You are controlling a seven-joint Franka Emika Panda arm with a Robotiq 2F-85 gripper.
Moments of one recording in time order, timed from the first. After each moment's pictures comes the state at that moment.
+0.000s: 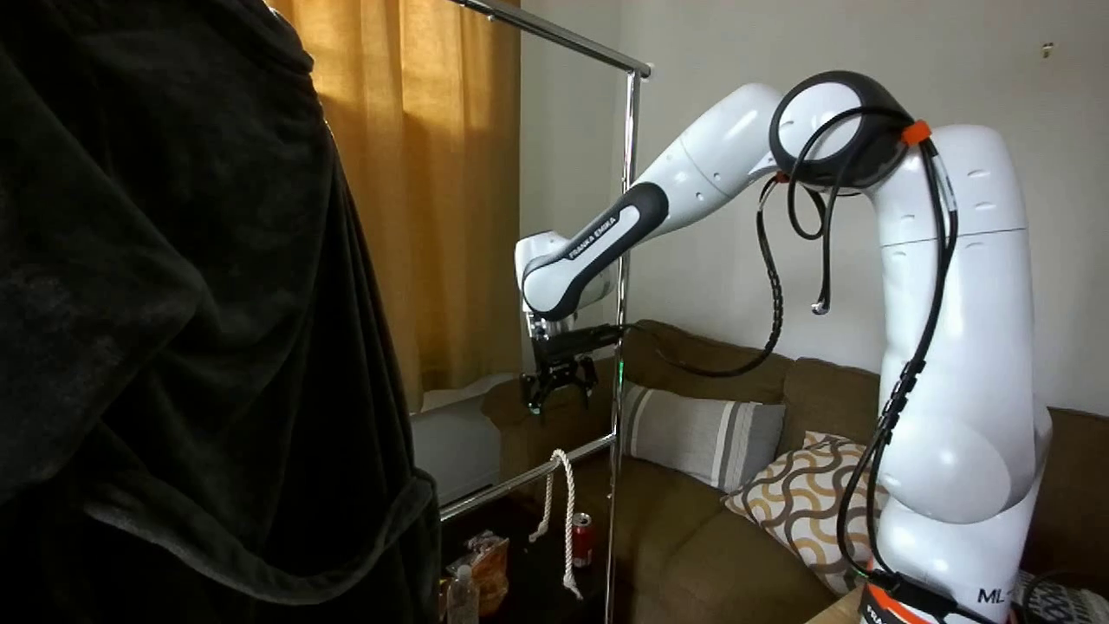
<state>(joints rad) 0.16 0.20 0.17 -2.05 -0.22 2.13 0.50</state>
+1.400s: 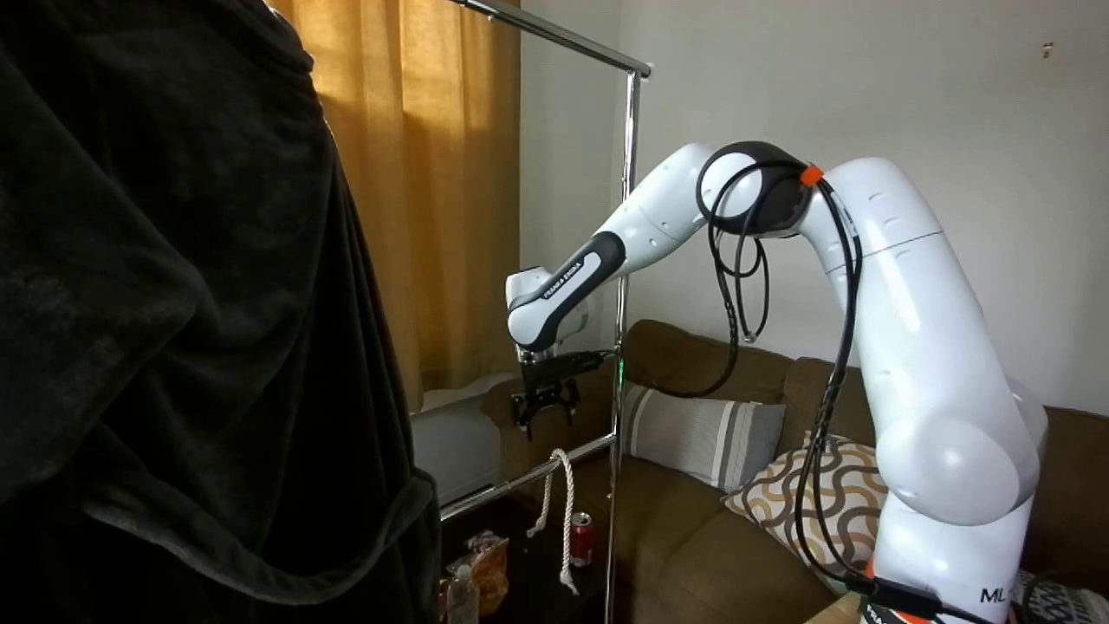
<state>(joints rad) 0.20 0.48 0.07 -1.81 -0.22 2.20 0.44</state>
